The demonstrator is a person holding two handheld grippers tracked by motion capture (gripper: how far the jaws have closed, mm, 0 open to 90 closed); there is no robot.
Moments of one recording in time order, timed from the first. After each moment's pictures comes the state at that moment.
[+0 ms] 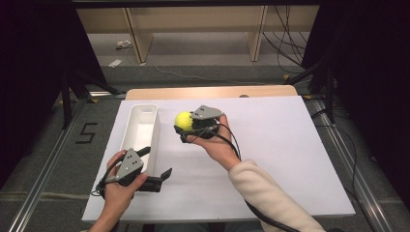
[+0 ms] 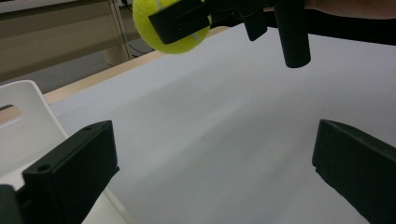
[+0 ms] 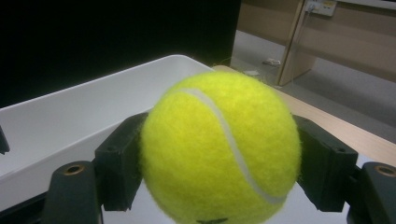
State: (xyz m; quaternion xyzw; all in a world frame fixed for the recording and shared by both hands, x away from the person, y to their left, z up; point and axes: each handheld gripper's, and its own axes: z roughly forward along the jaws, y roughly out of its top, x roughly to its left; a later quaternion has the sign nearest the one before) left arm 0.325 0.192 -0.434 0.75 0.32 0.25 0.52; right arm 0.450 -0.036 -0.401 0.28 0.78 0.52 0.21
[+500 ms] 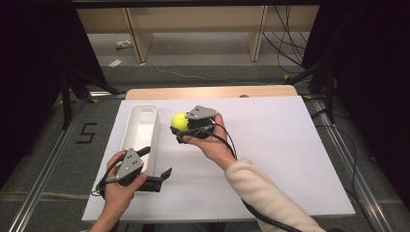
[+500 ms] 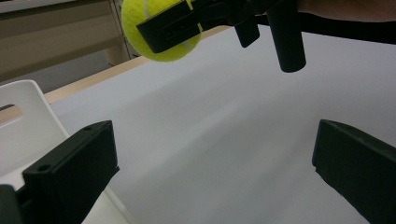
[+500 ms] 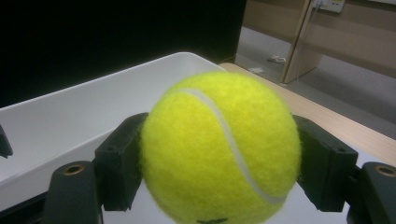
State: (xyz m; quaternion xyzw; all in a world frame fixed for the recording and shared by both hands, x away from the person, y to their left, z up) left arm 0.326 0.191 -0.435 0.75 0.32 0.25 0.52; right arm 0.452 -0.025 -0.403 0.28 0.78 0.52 0.20
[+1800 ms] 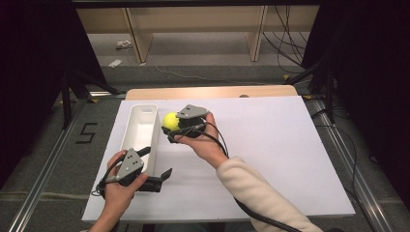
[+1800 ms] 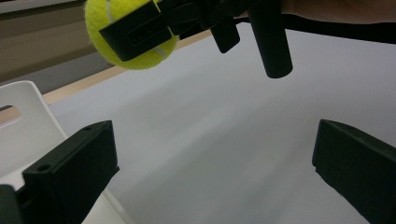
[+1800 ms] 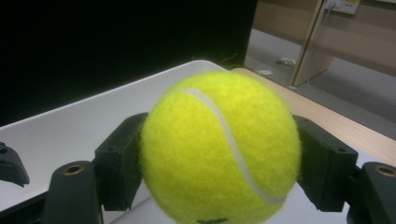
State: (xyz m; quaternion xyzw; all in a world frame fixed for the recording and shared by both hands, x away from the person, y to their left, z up) left arm 0.328 0.193 -0.433 0.75 0.30 0.26 0.52; right arm 0.453 -0.002 -0.400 0.27 0.79 0.52 0.19
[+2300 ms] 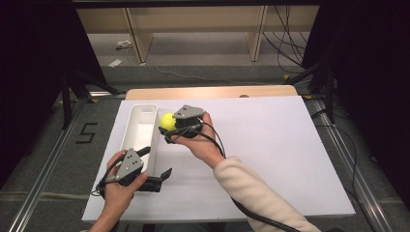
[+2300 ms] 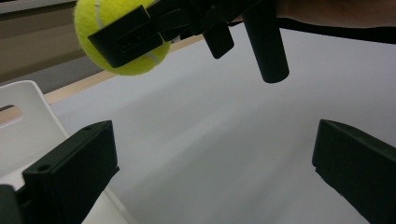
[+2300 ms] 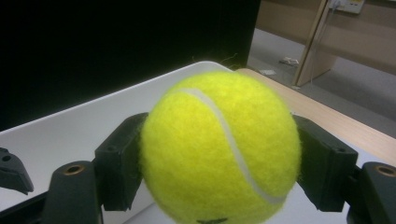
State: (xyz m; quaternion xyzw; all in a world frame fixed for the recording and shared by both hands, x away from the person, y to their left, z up) left arm 0.327 0.192 -0.434 0.75 0.31 0.26 0.52; right arm 0.453 0.007 -0.401 0.27 0.79 0.52 0.19
